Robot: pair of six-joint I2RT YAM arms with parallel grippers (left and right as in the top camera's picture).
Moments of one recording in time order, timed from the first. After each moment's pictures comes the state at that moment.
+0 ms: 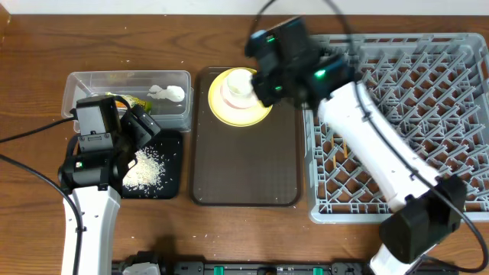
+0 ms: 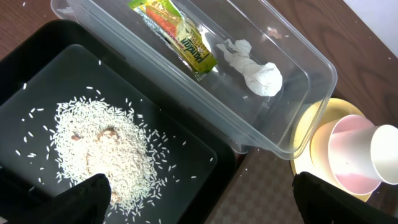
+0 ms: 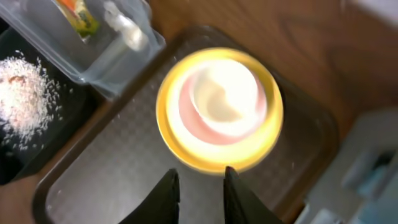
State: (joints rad) left arm 0.12 1.12 0.98 -0.76 -0.04 -0.59; right arm 0.58 1.84 1.76 -0.81 -0.12 -0.07
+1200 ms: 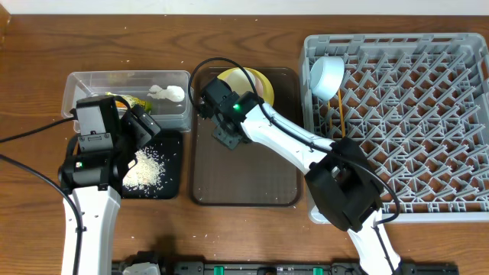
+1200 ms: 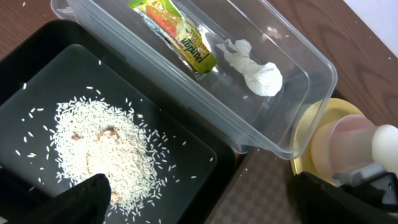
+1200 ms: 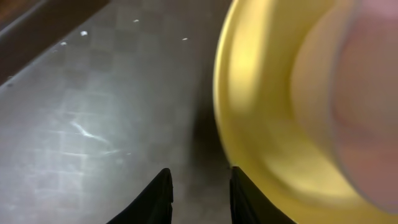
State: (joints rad) left arm 0.12 1.12 0.98 -0.76 -0.04 -0.59; right arm 0.79 2.23 1.76 -0.79 0.08 -0.14
